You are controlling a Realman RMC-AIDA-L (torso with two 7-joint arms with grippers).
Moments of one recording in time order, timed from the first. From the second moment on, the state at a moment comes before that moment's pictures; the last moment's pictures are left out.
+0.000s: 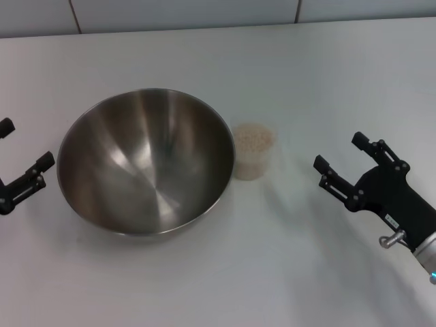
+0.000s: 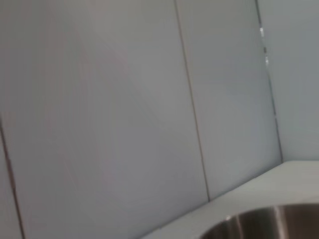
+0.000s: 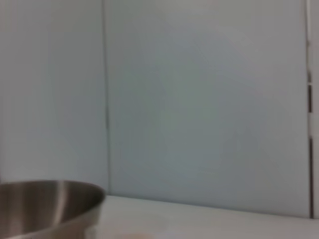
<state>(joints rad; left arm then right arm) -0.21 -2.02 0.63 0.45 1.54 1.58 -0.64 0.26 2.09 0.43 0.13 -2.37 -1.38 0.24</state>
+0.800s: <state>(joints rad) -0.15 -2.00 0.64 0.36 1.64 1.54 -0.62 0.29 2.09 0.49 0.25 -2.37 -1.18 0.13</state>
